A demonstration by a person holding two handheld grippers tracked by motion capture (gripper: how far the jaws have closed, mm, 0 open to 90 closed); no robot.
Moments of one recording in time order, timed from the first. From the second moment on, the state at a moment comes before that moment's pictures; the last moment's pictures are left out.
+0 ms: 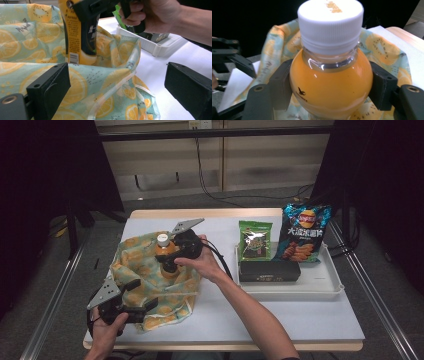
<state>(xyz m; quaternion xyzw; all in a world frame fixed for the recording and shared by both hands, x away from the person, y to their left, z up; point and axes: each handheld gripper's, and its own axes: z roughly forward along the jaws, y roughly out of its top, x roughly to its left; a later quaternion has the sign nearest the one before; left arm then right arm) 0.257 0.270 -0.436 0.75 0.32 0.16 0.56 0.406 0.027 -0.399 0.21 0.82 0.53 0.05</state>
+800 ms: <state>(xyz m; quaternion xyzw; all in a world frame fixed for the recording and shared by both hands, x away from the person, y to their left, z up) 0.258 0.271 -0.436 0.75 0.31 0.16 0.56 0.385 0.004 -0.366 0.22 0.80 0.56 0.06</state>
